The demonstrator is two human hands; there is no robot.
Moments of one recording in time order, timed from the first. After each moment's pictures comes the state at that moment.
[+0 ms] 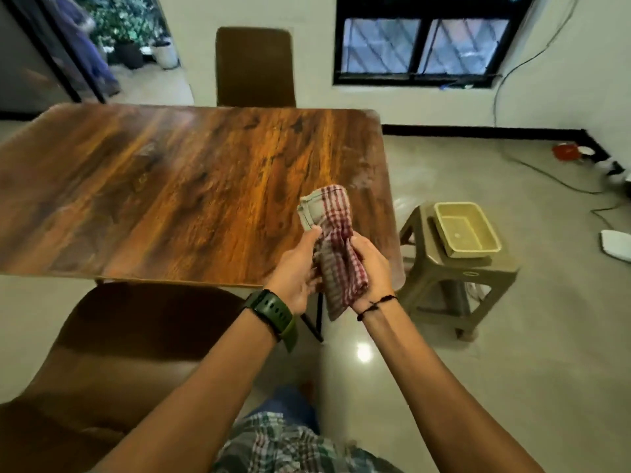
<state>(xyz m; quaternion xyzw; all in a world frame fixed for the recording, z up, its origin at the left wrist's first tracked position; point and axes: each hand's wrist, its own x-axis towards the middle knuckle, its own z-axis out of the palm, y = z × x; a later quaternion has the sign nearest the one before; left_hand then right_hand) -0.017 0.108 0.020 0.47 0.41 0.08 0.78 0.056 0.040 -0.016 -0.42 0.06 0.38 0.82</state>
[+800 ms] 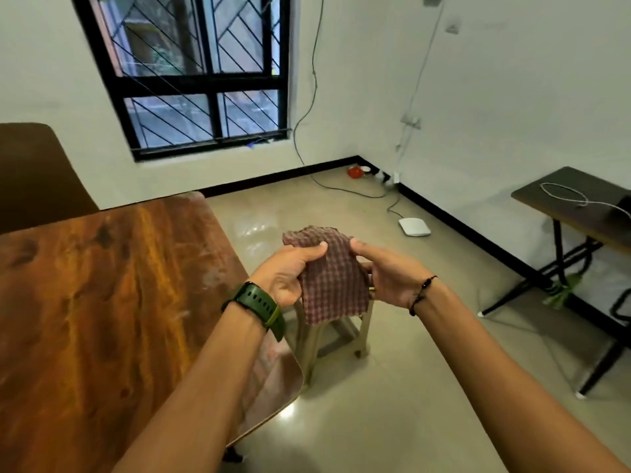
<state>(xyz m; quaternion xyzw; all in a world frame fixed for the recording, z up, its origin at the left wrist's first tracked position) 0.190 0.076 0.092 0.53 0.14 -0.17 0.82 0.211 -0.086 0.094 -0.67 0.03 0.30 0.68</state>
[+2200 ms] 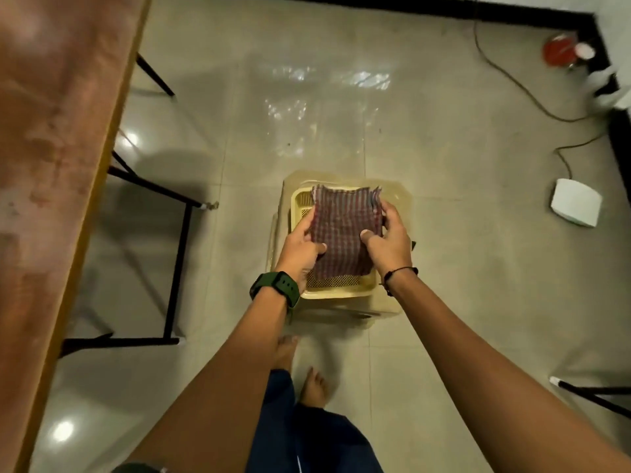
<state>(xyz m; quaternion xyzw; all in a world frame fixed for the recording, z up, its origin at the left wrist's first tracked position) 0.525 0.004 -0.238 0.45 0.45 -0.01 0.77 0.613 -0.100 -0.232 -0.83 -0.03 0.26 0.50</state>
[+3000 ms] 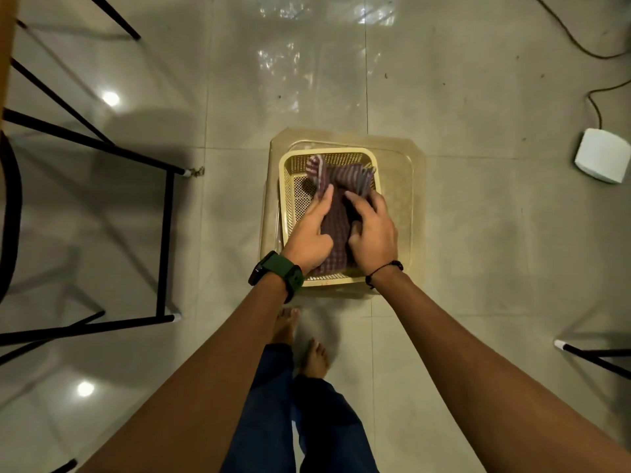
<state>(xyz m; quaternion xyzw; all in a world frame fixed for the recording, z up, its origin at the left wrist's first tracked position) 0.541 -0.001 -0.302 0.67 0.32 -0.08 0.66 0.606 -0.097 -0.299 -0.92 -0.23 0.18 0.27</state>
